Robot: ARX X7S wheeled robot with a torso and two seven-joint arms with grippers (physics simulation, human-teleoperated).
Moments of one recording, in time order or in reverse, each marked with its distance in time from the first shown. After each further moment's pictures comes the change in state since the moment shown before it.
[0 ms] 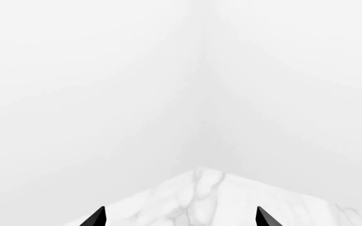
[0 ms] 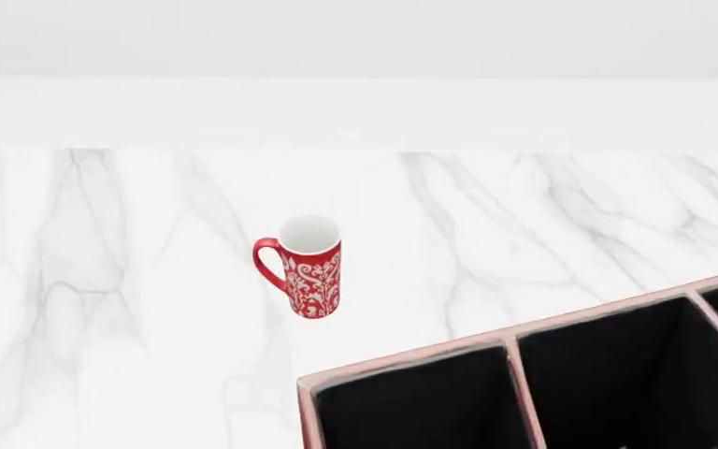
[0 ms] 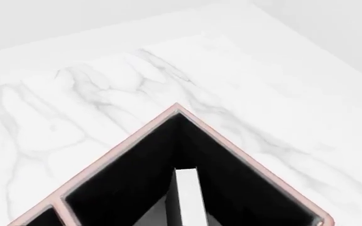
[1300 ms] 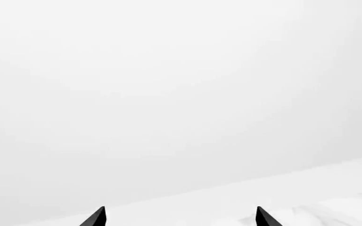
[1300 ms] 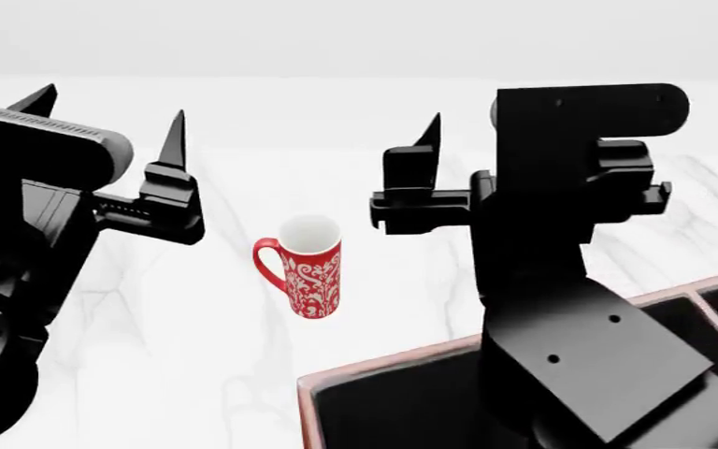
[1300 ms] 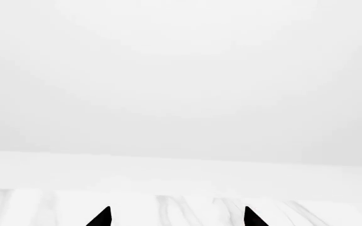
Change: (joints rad) left arm -1.364 -0.066 1.269 -0.748 0.123 -0.245 0.114; right arm 0.019 -0.487 -0.473 -0.200 -0.779 -0.602 -0.417
